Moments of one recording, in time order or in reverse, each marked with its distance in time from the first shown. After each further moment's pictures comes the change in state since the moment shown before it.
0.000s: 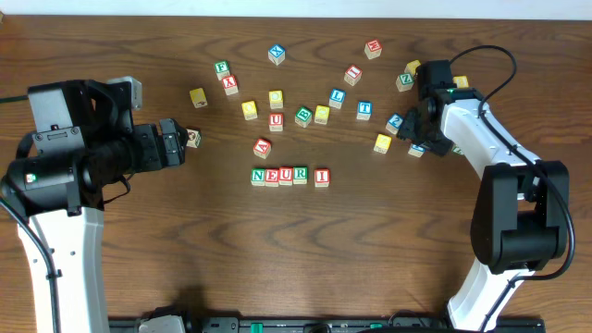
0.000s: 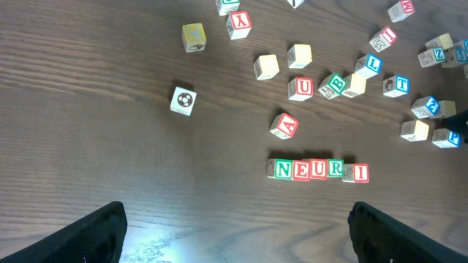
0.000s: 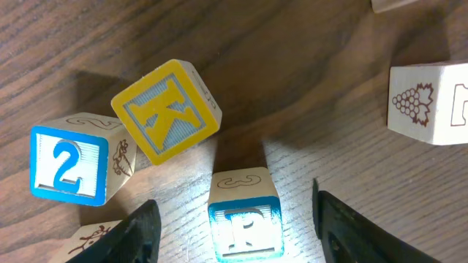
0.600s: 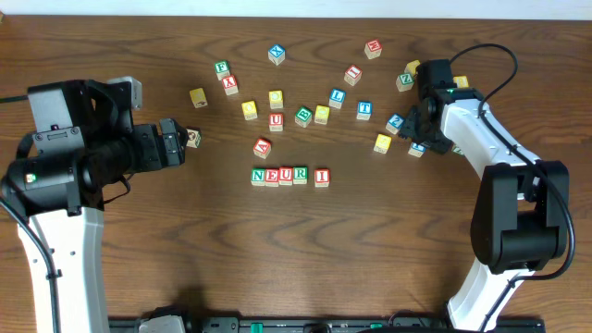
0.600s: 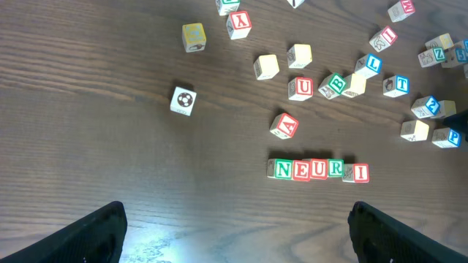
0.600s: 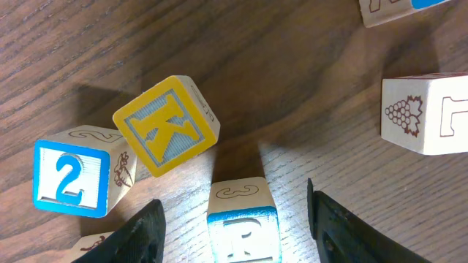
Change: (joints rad) left arm 0.000 0.000 0.000 0.000 0.000 0.000; right arm 0.000 0.000 0.000 0.015 0.019 0.003
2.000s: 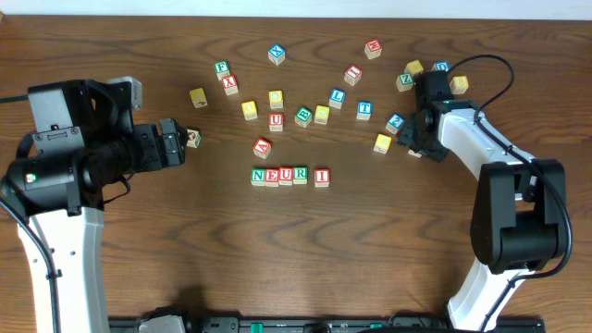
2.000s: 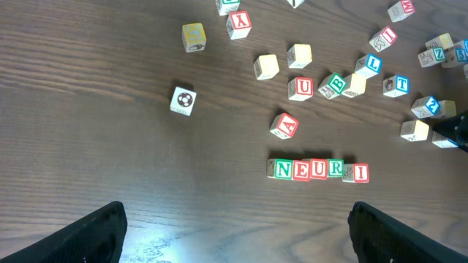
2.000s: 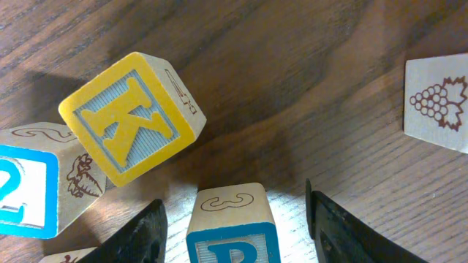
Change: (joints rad) left arm 0.000 0.000 0.000 0.000 0.000 0.000; right arm 0.000 0.000 -0.094 0.101 0.000 0.011
